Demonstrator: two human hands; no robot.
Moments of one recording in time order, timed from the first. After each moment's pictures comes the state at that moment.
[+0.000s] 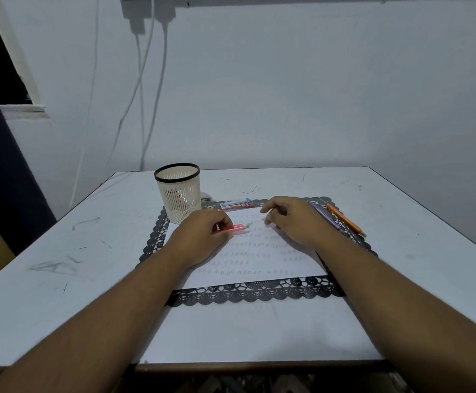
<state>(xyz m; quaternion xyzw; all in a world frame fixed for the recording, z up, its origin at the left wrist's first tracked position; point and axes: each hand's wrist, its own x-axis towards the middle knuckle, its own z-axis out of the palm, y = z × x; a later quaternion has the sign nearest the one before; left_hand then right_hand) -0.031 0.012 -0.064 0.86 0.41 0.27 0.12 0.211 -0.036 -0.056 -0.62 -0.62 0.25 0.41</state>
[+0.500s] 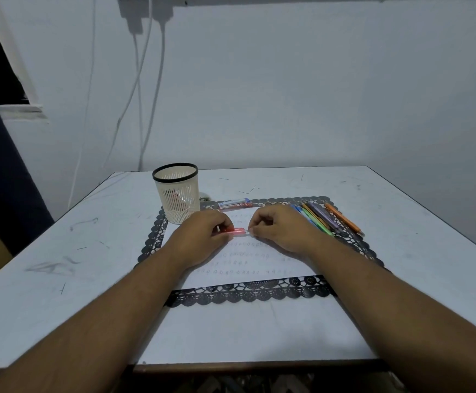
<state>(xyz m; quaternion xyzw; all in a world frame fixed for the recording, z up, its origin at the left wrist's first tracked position) -0.031 0.011 -0.065 0.88 0.38 0.27 0.10 0.192 -0.043 -0.055 -0.60 -0.66 0.29 0.34</state>
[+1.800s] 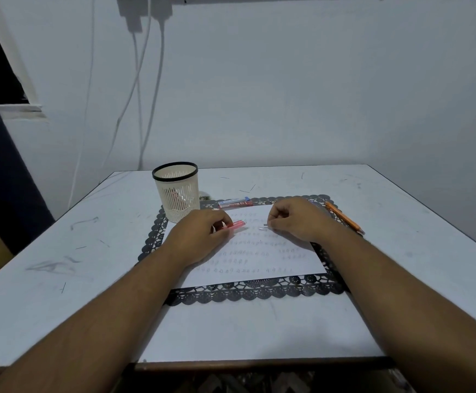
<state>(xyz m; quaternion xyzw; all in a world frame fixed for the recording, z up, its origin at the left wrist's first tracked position) -0.034 0.014 -0.067 0.87 0.41 0.26 0.10 0.228 -0.034 -0.045 -0.64 -0.69 0.21 0.28</state>
